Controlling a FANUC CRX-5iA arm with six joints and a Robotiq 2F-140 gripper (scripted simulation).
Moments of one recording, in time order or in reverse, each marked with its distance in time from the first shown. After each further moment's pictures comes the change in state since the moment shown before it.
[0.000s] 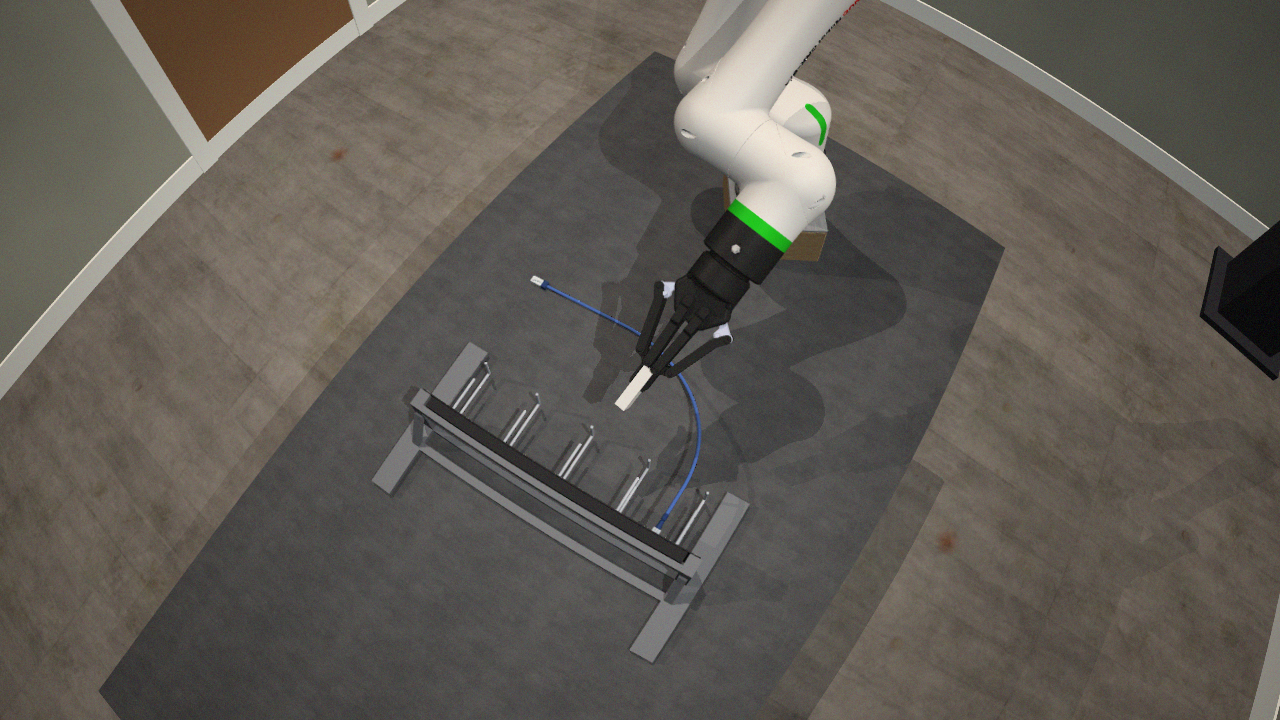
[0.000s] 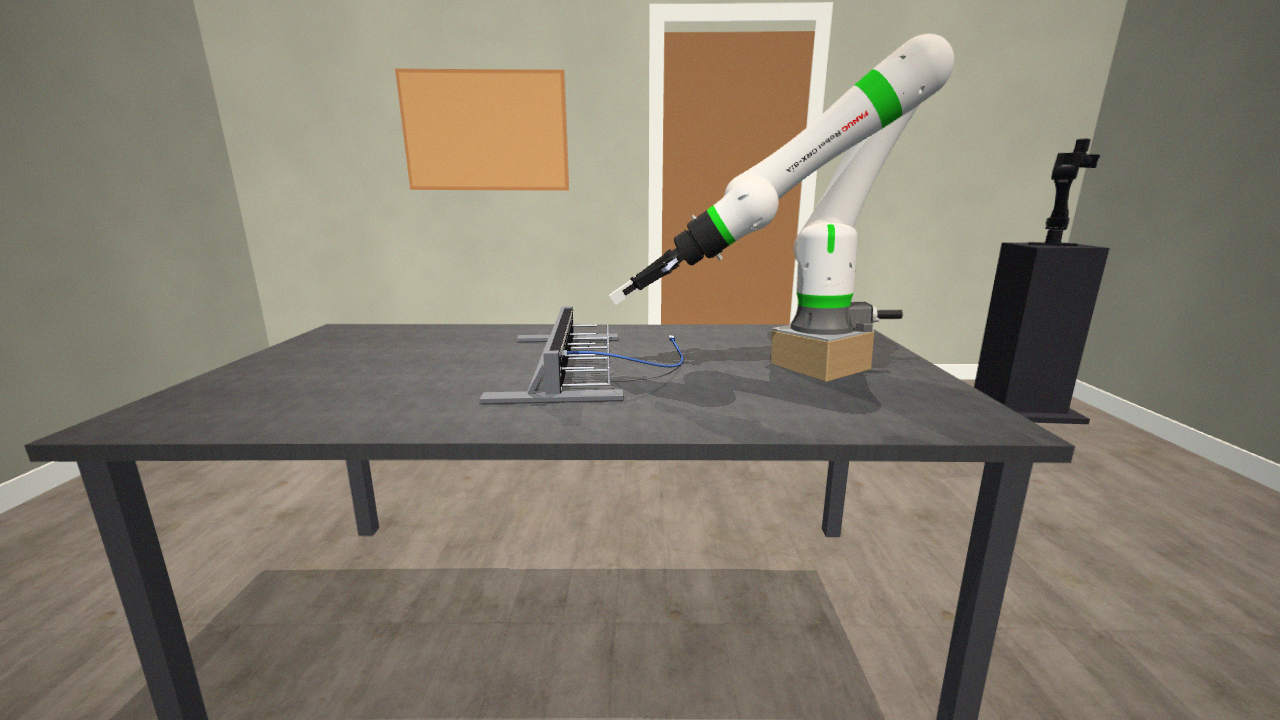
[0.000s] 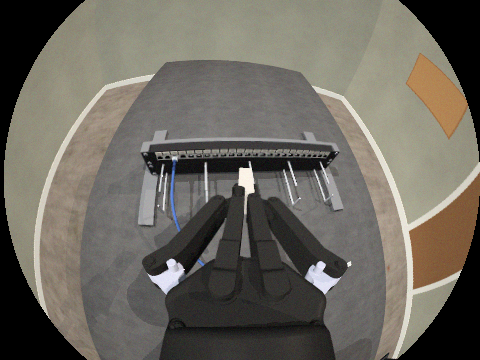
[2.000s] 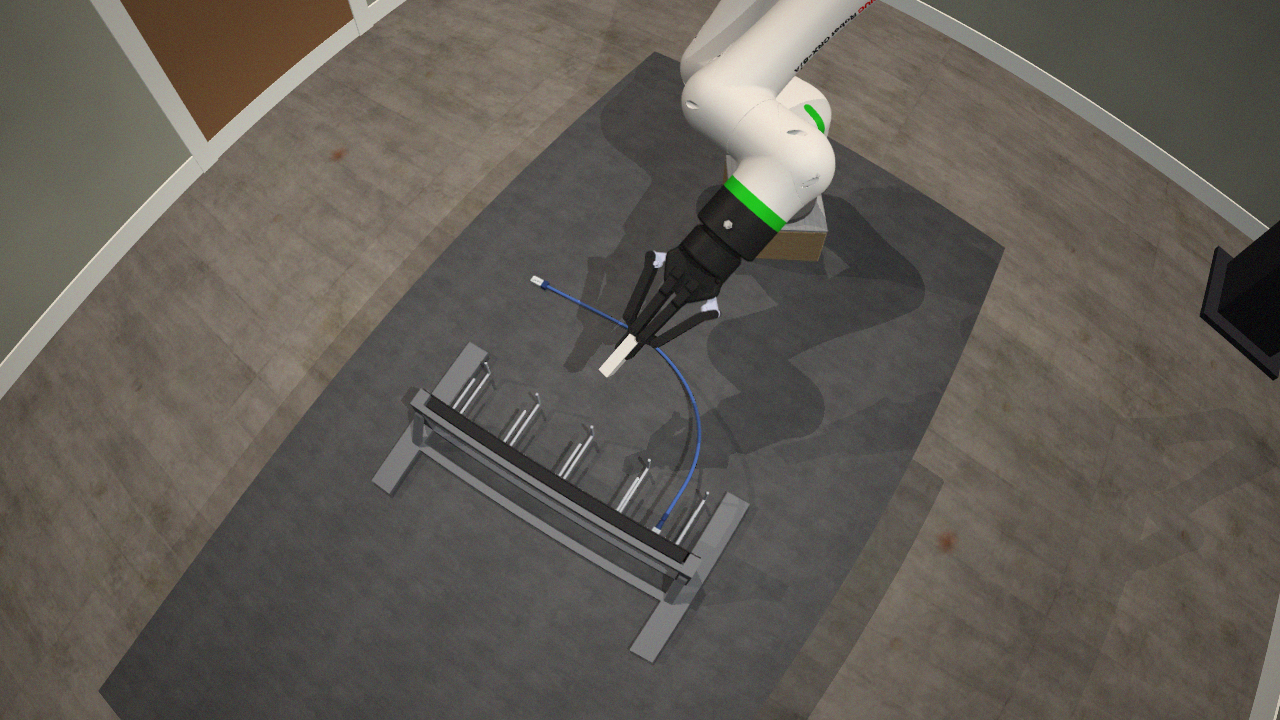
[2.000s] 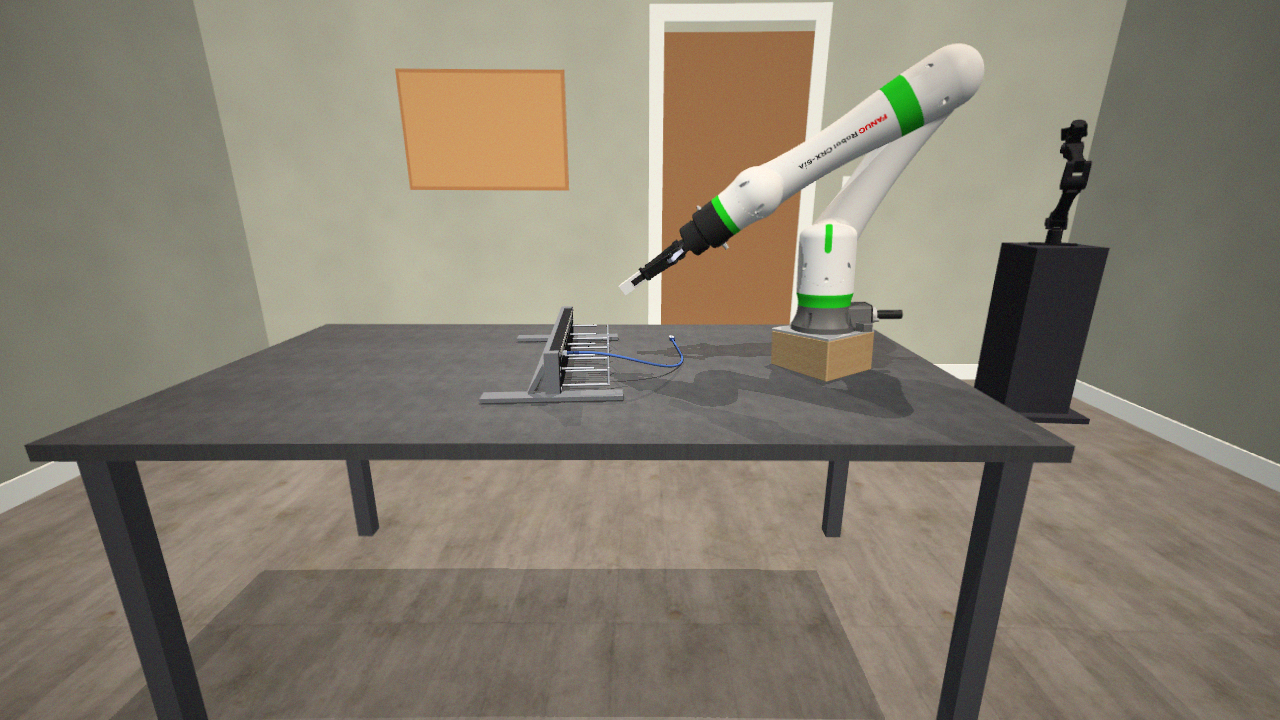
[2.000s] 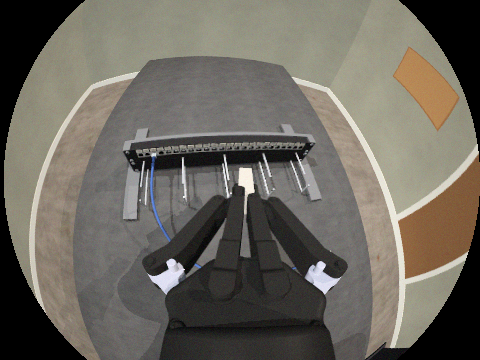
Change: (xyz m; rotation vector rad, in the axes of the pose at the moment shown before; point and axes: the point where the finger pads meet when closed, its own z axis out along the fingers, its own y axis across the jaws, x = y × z) arm 0.000 0.042 -0.021 -0.080 -0.037 0.000
